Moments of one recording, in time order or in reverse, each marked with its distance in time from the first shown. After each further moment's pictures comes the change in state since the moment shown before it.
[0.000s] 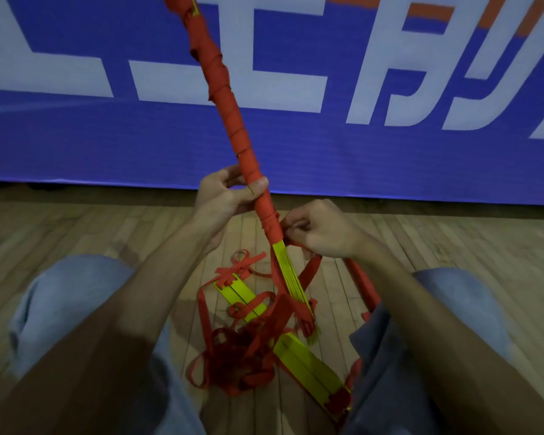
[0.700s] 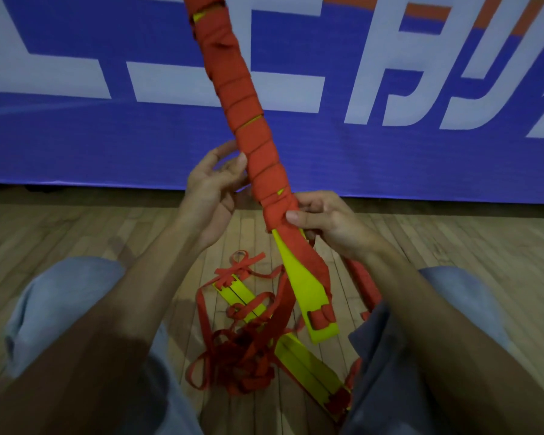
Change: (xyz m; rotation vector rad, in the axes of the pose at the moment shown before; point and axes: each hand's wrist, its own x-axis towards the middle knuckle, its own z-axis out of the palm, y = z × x) left_hand -0.003 0.017 0.000 -0.373 -0.078 0.043; right_hand -0.002 0.005 -0.002 0.740 -0.030 -0.154
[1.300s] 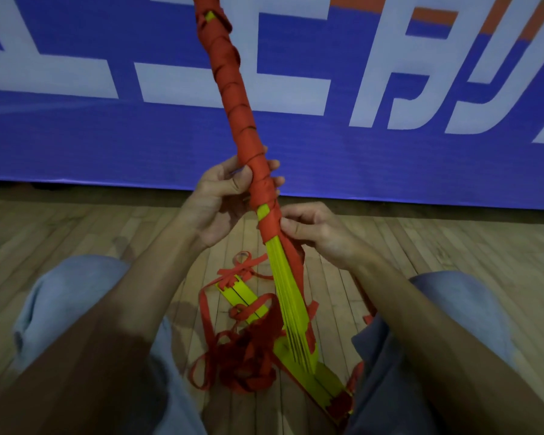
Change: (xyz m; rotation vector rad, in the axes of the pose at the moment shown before) left_hand -0.007 0.009 -0.011 -0.023 -0.304 -0.113; right_hand 0.005 0.012 0.014 -0.055 -0.030 0.018
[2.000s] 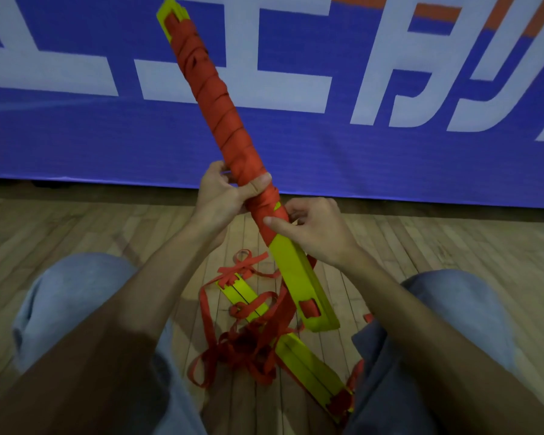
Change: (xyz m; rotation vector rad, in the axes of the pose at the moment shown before) left_hand 0.011 -0.018 0.005 0.414 0.504 0.045; right_hand 0.006 0.004 0.010 -0.636 0.379 -0.018
